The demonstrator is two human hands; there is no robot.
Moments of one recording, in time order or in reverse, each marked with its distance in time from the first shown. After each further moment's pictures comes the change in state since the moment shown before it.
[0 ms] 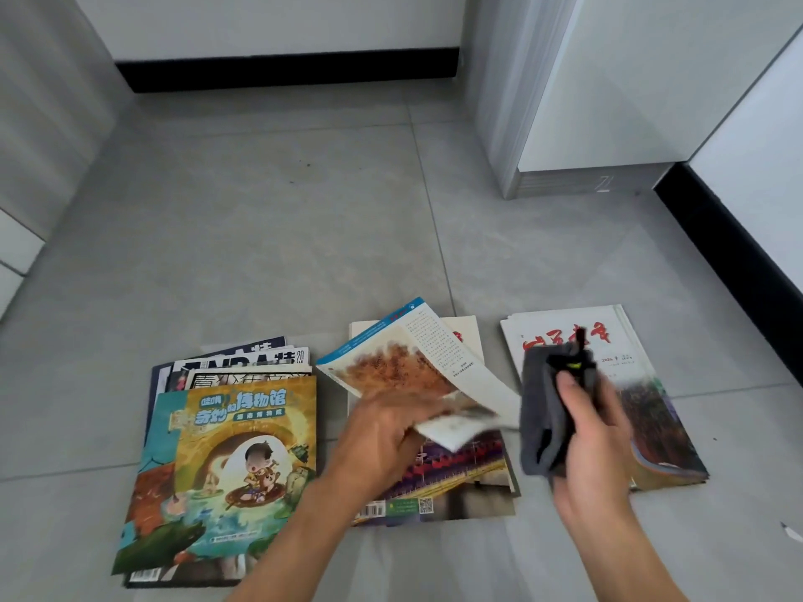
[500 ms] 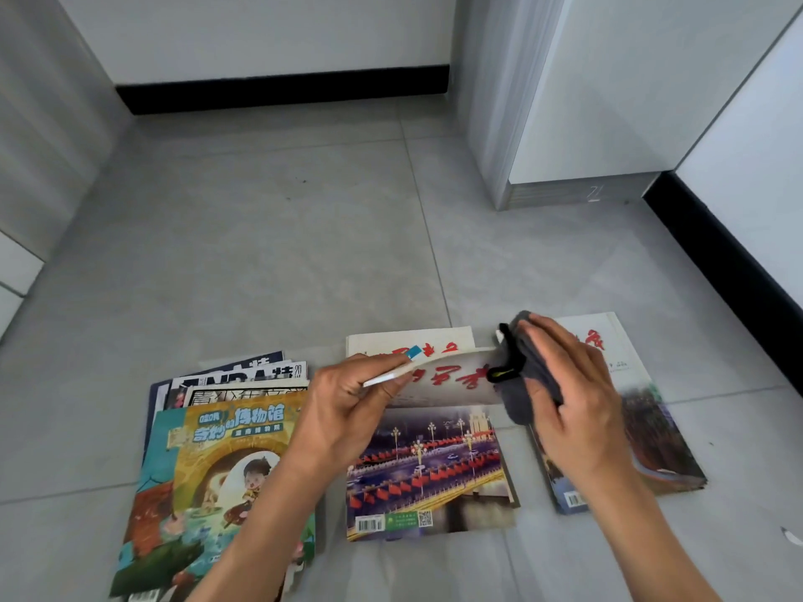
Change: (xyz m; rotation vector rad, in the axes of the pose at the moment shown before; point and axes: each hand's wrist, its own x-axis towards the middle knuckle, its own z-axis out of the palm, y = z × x) left_hand 0.020 0.027 -0.060 -0.305 0.245 -0.056; right_hand 0.046 -0.013 -0.007 -1.092 -0.340 -1.060
